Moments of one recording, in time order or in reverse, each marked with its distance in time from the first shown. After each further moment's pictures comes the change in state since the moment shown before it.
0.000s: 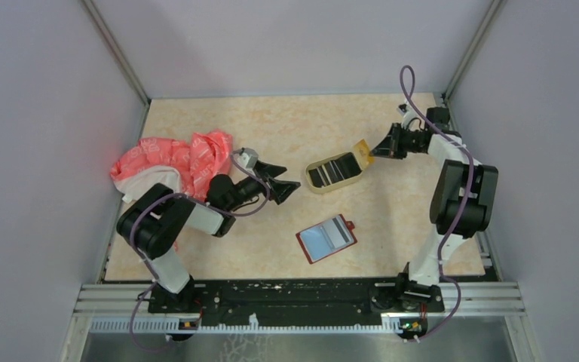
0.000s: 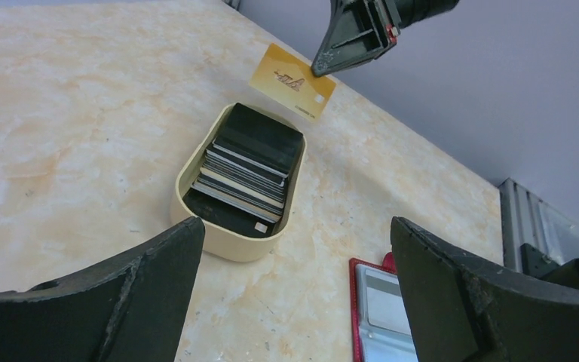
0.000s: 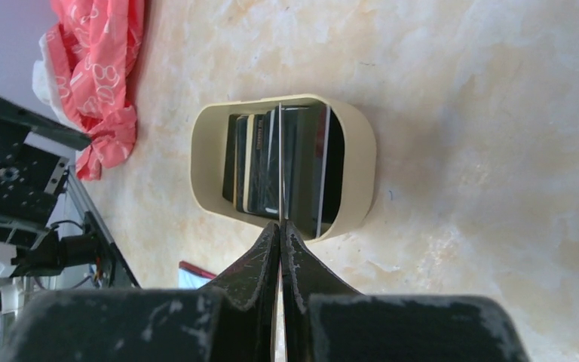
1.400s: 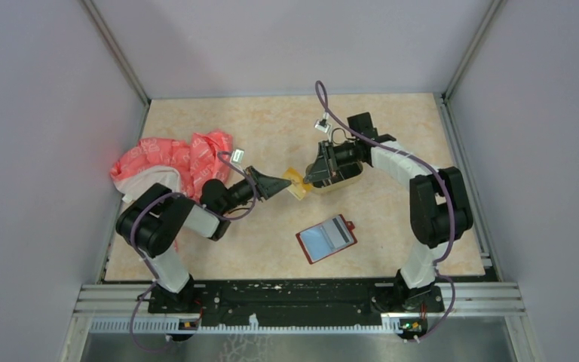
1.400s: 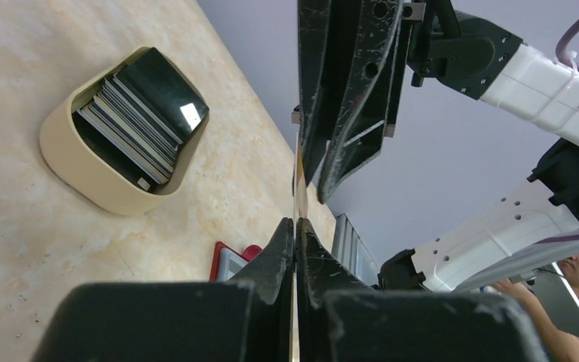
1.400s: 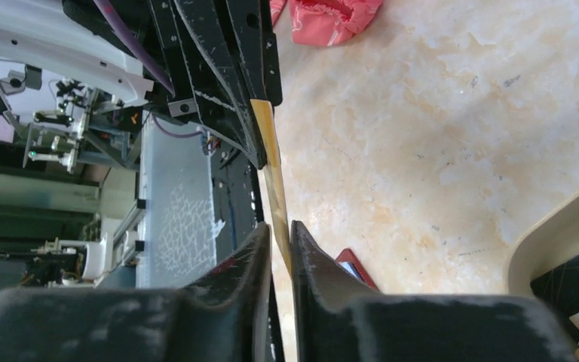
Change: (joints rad) left arm 0.063 0.040 -0.068 0.166 0.068 -0.644; right arm 0.523 -0.086 -0.076 0.085 -0.260 0.079
